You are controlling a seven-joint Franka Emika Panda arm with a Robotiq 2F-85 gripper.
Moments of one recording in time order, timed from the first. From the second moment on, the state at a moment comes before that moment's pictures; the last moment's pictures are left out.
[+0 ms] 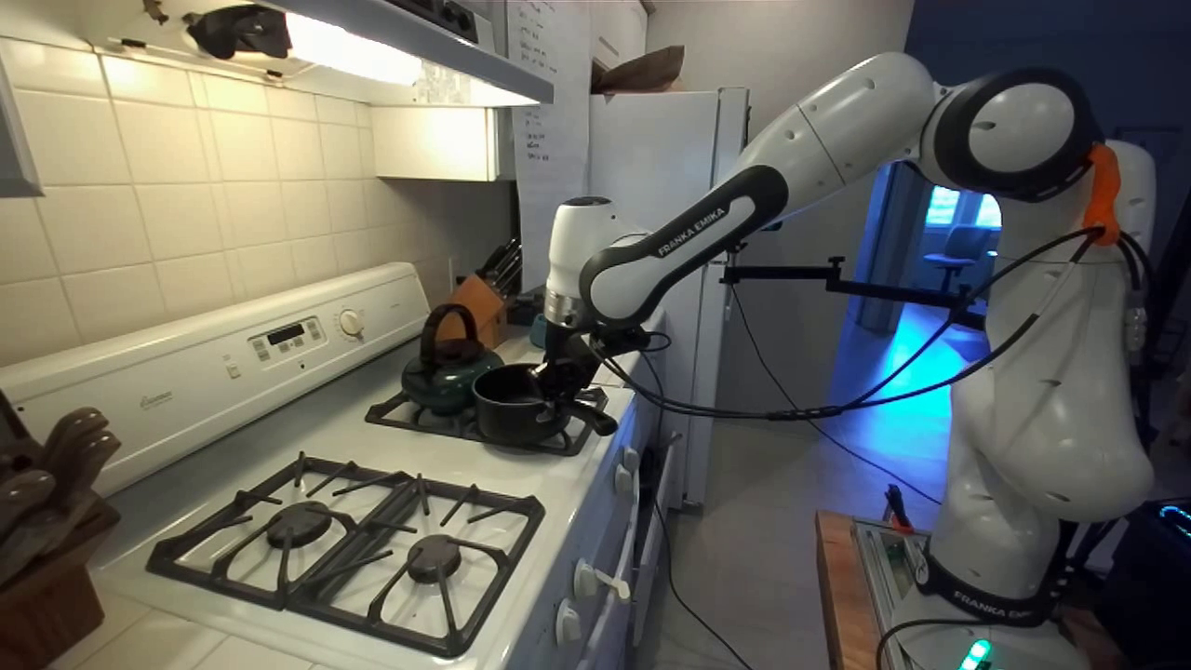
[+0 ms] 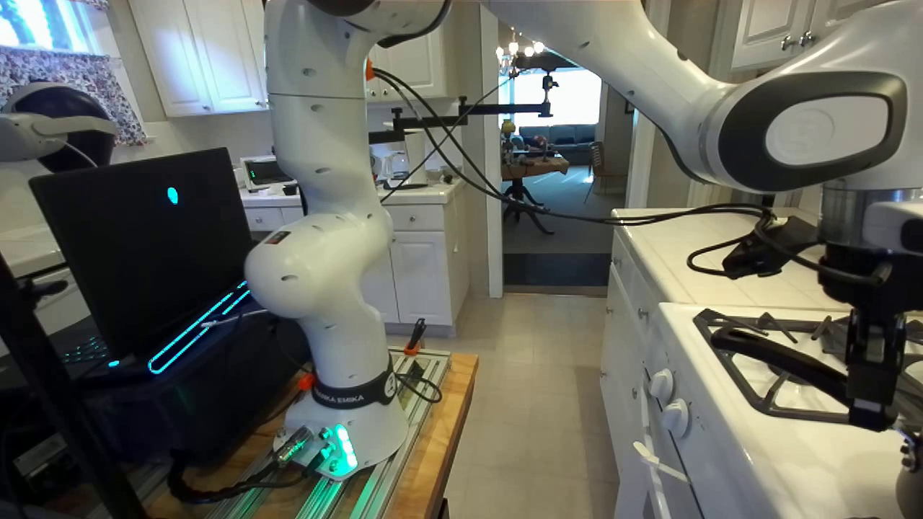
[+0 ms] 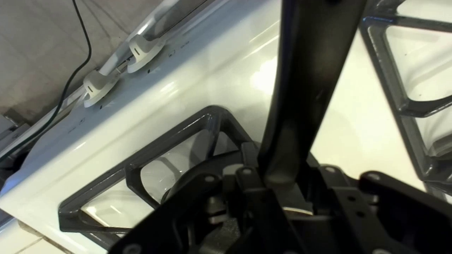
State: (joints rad) arm 0.00 0.11 -0.08 -2.11 -0.13 2.38 0.57
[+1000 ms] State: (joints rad) arm 0.03 0.11 -0.05 -2.12 -0.14 2.43 0.64
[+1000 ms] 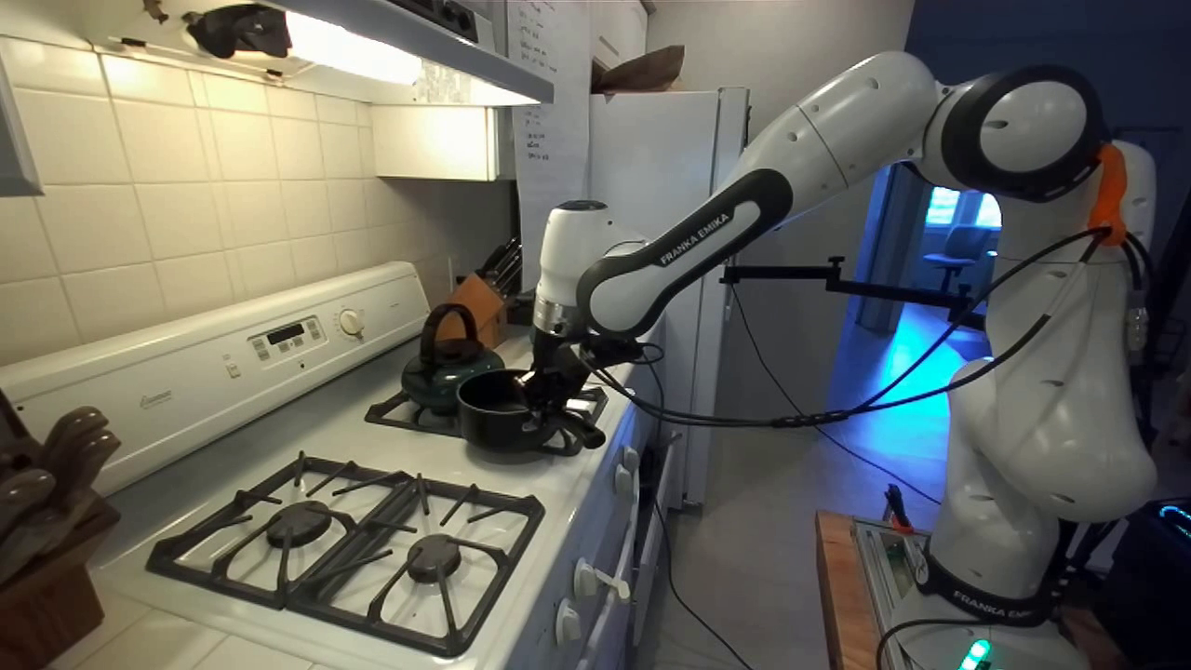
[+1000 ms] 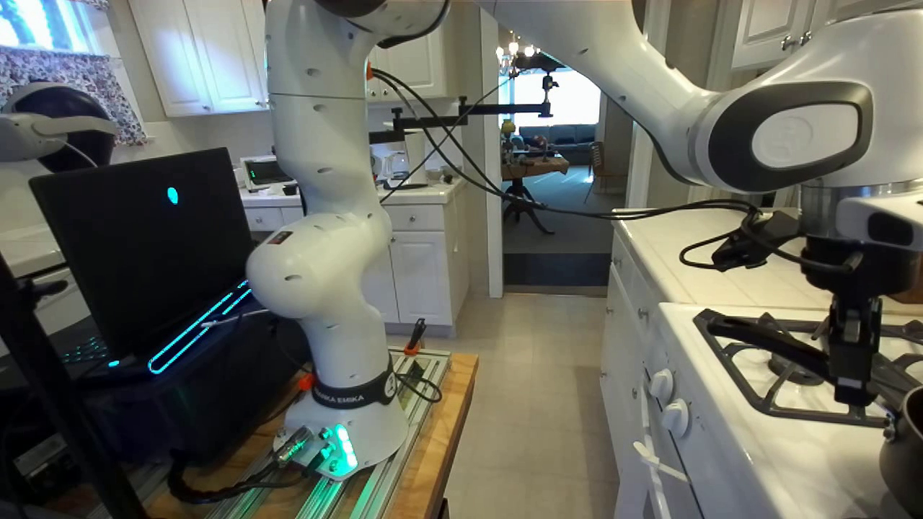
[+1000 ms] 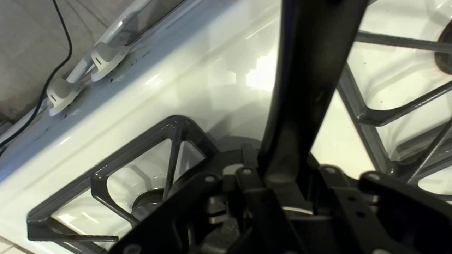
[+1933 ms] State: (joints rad) arm 0.05 0.11 -0.03 -2.12 -0.14 2.44 0.64
